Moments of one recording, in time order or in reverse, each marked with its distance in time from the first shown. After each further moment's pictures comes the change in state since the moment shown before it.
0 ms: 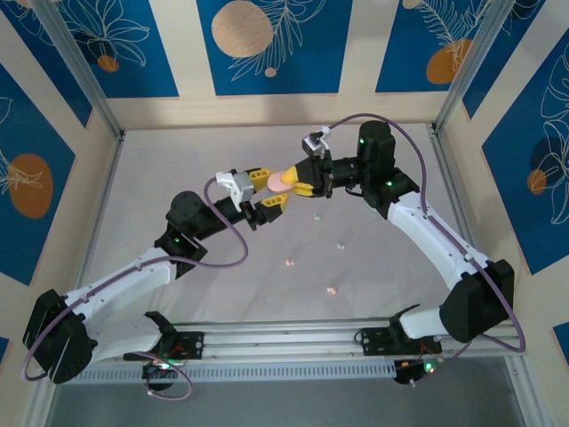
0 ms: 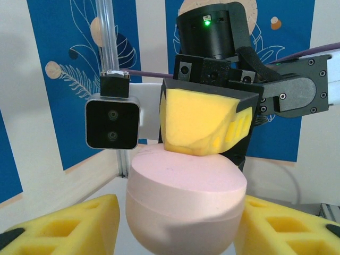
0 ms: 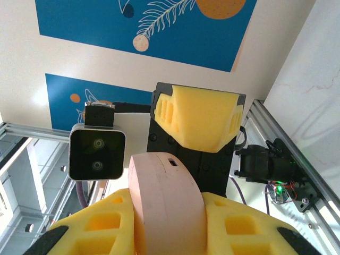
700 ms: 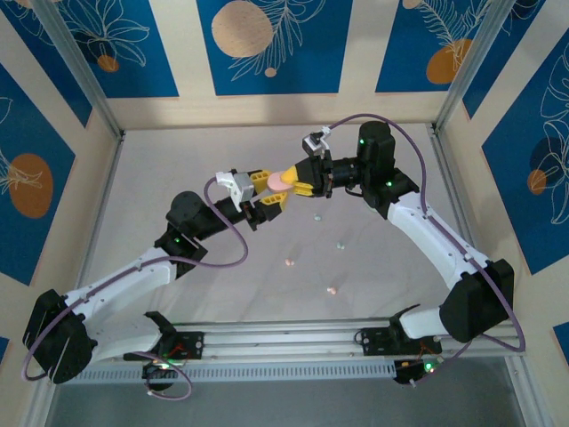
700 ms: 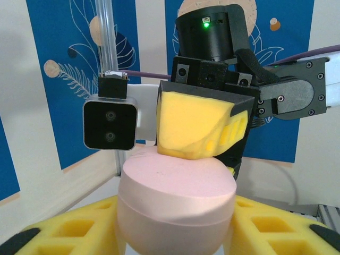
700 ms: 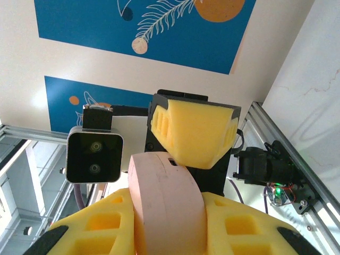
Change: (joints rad) left arm -0.002 0.000 0.000 0.000 -0.001 -0.011; right arm 0.000 0.000 -0.005 0.006 0.011 -0.001
